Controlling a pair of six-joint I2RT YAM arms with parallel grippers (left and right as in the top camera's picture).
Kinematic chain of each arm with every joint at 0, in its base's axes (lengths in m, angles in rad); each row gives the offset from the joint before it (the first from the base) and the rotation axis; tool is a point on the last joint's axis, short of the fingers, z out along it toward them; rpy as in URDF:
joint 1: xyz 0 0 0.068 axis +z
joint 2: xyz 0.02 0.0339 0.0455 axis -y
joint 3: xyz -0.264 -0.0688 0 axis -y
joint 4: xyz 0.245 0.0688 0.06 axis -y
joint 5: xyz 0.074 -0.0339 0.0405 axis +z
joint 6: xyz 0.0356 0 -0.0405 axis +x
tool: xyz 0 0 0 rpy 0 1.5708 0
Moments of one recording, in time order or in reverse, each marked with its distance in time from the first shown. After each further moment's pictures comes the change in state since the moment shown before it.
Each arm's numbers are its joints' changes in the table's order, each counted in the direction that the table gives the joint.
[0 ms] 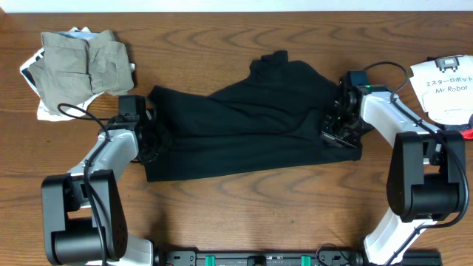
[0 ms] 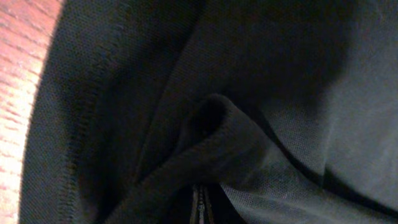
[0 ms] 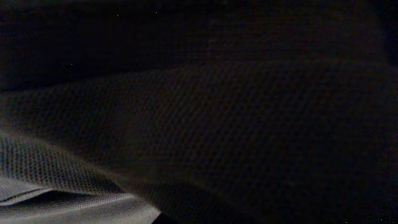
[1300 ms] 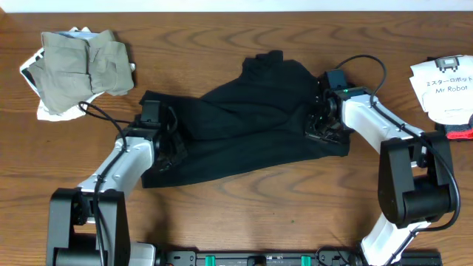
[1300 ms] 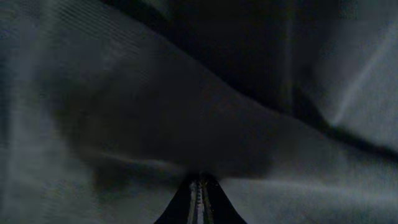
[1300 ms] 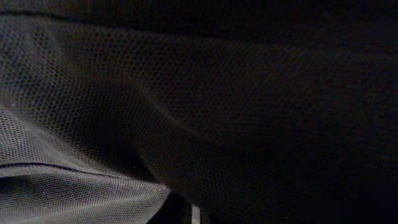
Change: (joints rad) left arm -0.159 0.095 -0.045 -0.089 0.077 -0.033; right arm 0.141 0.018 -0.013 0.119 -0.043 0.000
